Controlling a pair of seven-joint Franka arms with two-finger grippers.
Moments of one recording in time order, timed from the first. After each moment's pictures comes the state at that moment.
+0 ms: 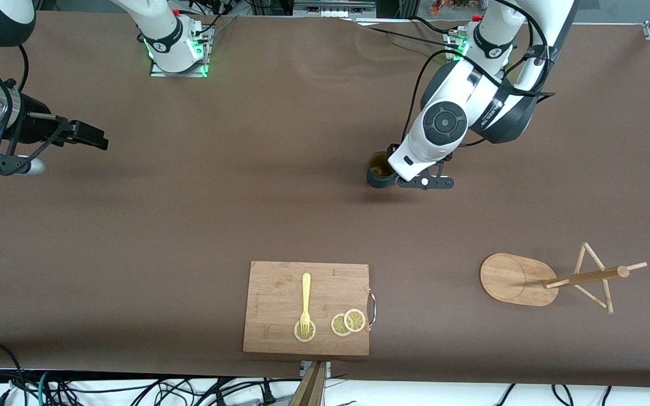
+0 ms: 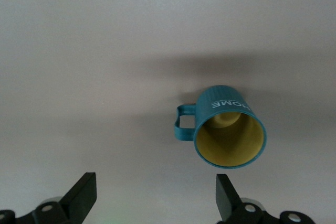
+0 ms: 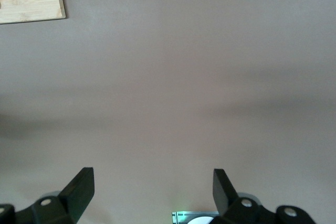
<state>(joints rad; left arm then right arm) -0.34 0.31 -0.20 -1.85 -0.02 1.85 -0.50 0.21 0.10 -0.15 -1.56 0.10 1.49 0.15</state>
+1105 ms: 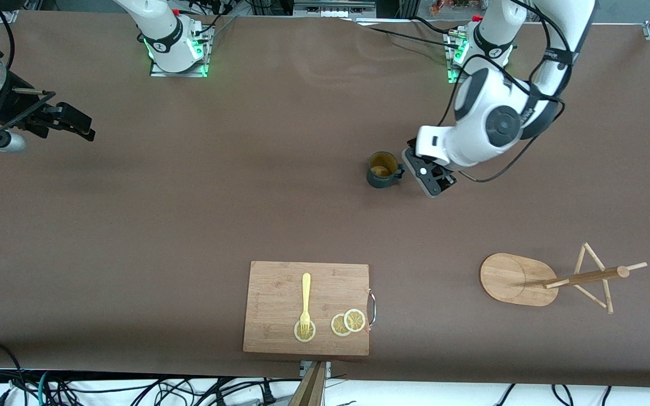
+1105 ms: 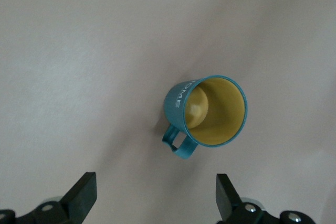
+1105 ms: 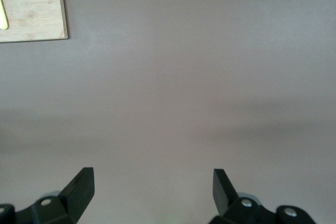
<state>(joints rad) -0.19 0.23 -0.19 -2.07 -0.34 2.18 0.82 0.06 0.00 0.00 -1.62 0.03 1.58 0.14</state>
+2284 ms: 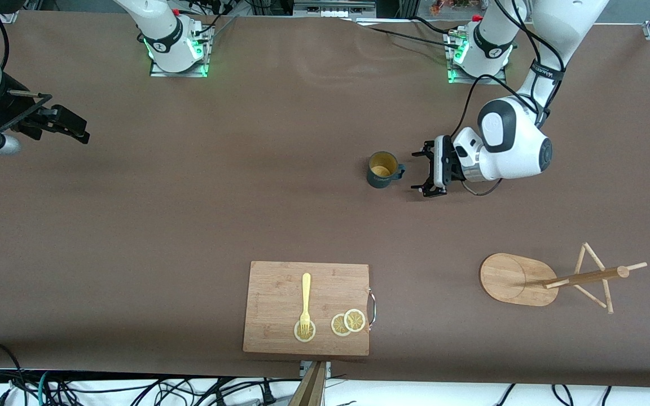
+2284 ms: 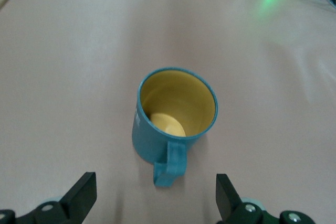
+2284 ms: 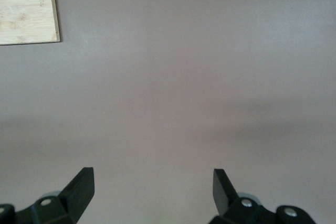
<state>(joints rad) -0.08 0.33 -0.19 -2.24 -1.01 2.26 2.05 0.06 0.01 0.01 -1.61 0.01 1.59 0.14</state>
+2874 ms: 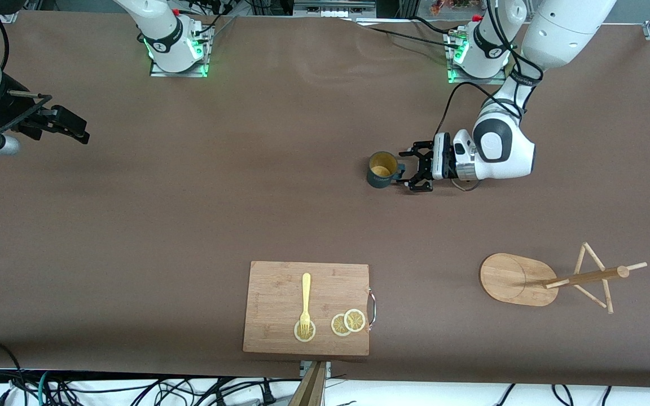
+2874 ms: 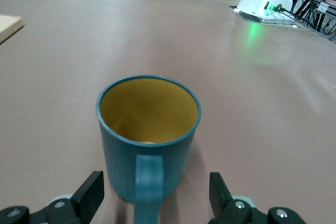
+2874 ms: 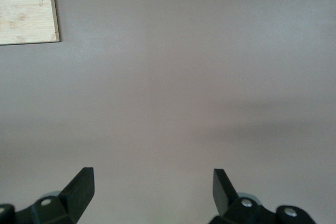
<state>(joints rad) -0.06 0.46 -0.19 -2.27 -1.33 2.19 2.49 0.06 0.01 0.01 -1.61 0.01 1.59 0.14</state>
